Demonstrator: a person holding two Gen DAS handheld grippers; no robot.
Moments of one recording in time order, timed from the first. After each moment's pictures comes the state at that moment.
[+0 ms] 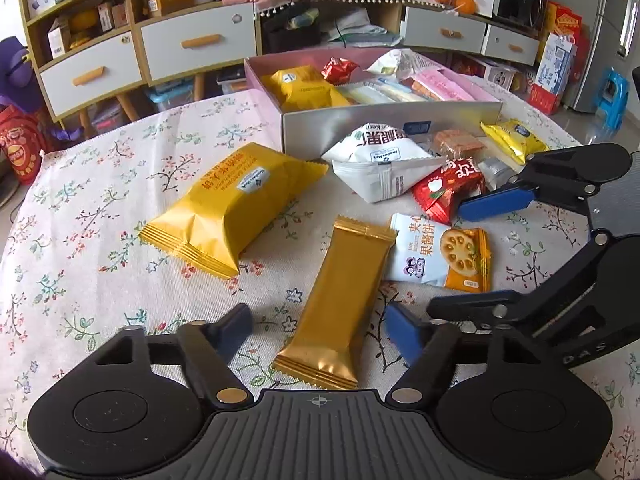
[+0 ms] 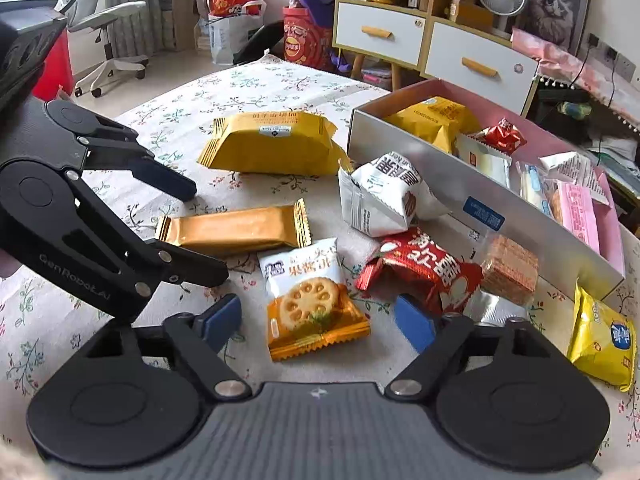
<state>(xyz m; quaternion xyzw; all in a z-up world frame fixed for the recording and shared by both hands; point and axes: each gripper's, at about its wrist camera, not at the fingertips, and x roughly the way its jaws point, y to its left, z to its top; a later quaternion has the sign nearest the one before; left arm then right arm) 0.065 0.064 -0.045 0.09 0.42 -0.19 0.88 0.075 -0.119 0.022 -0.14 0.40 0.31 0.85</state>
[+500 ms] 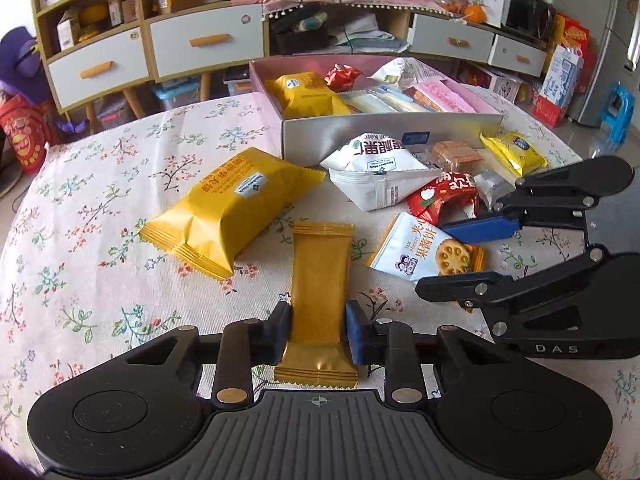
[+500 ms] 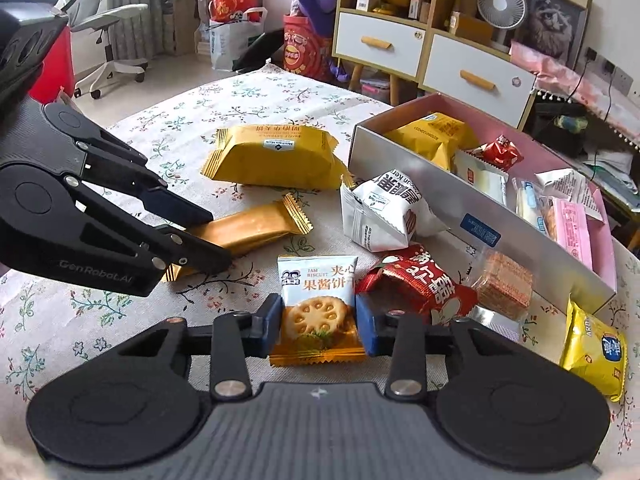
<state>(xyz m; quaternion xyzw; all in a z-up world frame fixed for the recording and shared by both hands) 0.063 0.063 -0.039 0.06 0.42 -0.18 0.89 0.072 -0.116 0.028 -0.15 0.39 0.30 0.86</state>
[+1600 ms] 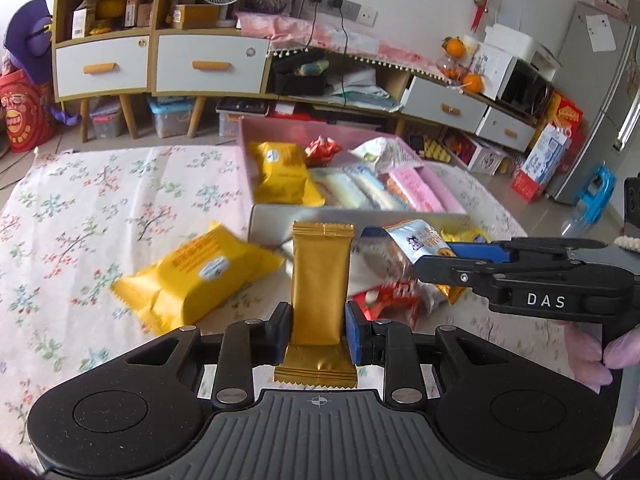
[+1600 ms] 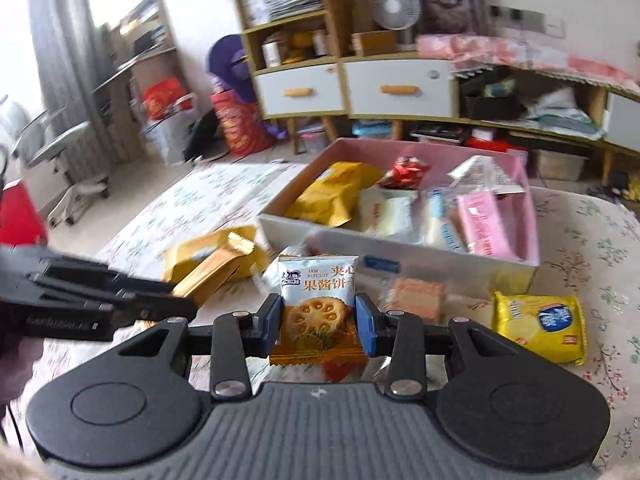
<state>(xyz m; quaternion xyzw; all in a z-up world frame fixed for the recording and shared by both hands) 0.083 0.049 0.005 -0.05 0.38 -0.20 0.90 0.108 -0.182 0.064 0.04 0.38 0.24 0.90</state>
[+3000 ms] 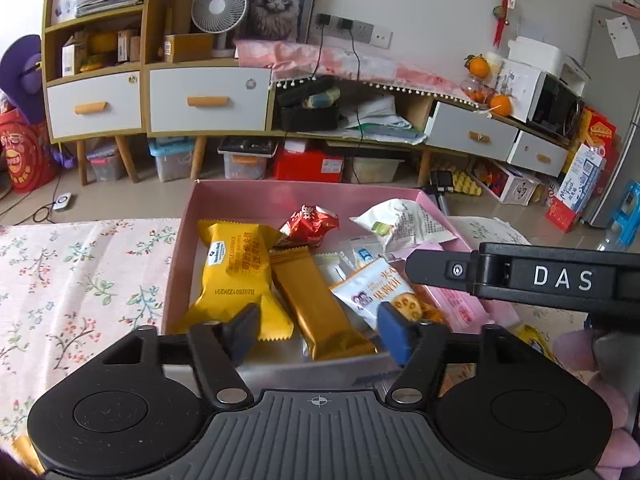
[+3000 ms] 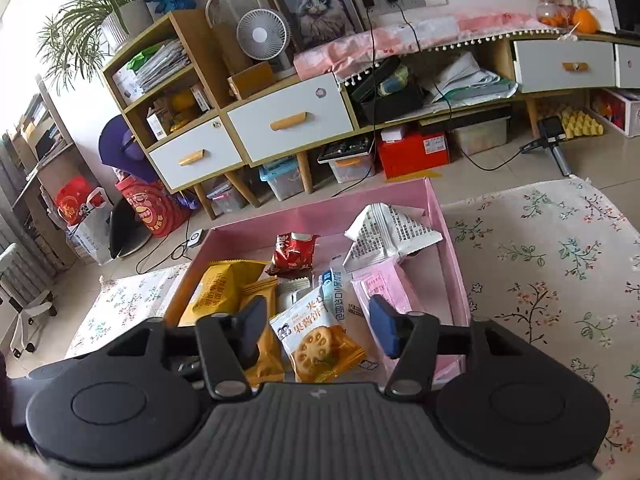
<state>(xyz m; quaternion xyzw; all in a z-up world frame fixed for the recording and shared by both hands) 0.180 -0.030 -0.008 -0.03 0.34 -0.15 0.93 0.187 -0.222 0.056 0.16 0.37 0.11 0.91</state>
